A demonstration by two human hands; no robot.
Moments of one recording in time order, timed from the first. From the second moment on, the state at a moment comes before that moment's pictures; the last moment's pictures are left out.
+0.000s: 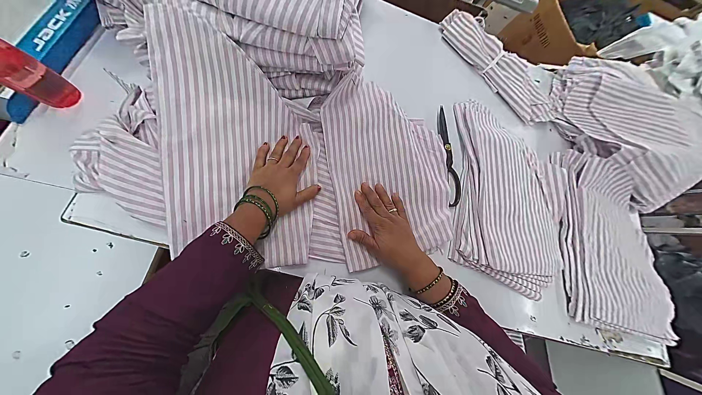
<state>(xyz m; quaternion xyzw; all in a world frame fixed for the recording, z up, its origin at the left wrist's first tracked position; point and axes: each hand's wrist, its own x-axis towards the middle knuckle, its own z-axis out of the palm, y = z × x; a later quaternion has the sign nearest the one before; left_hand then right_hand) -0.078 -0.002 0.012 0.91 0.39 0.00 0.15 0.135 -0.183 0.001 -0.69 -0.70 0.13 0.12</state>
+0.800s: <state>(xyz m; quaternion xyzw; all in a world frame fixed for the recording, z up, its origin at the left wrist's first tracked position) -0.009 -0.066 0.032 0.92 0.27 -0.16 0.23 0.144 -0.193 -0.005 -0.69 -0.70 0.10 0.16</state>
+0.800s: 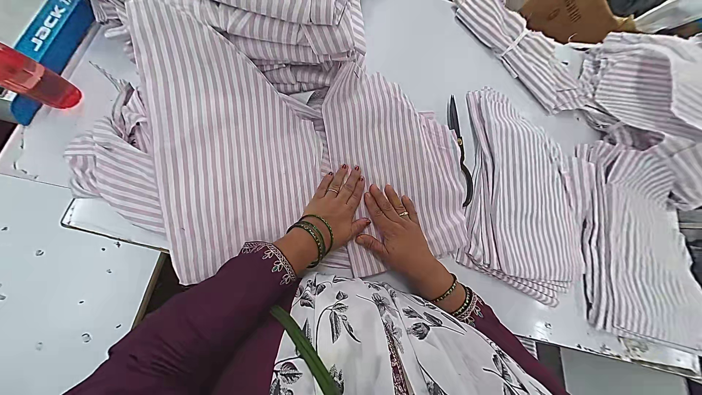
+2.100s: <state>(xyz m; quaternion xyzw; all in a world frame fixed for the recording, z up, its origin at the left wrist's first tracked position) -0.237 0.032 0.052 0.76 0.59 0.22 0.17 0.148 -0.192 -0.003 -0.69 -0.70 0.12 0.14</state>
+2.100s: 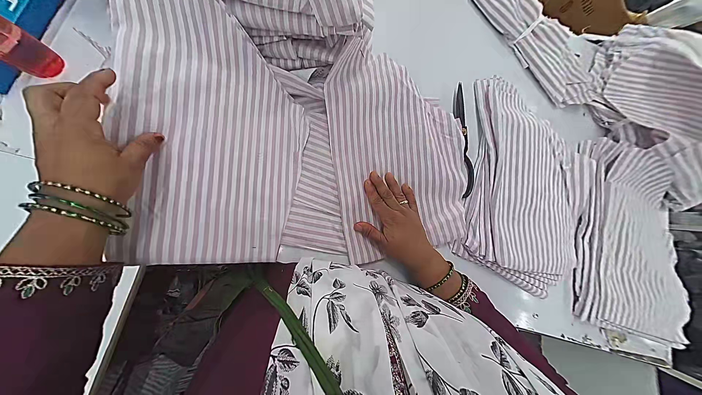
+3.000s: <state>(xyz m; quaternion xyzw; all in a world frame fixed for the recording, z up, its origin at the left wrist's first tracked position) -0.047 -0.033 0.015 0.92 0.34 -0.05 0.18 0.148 -0.191 -0.004 -0.68 -0.71 0.10 0.16</state>
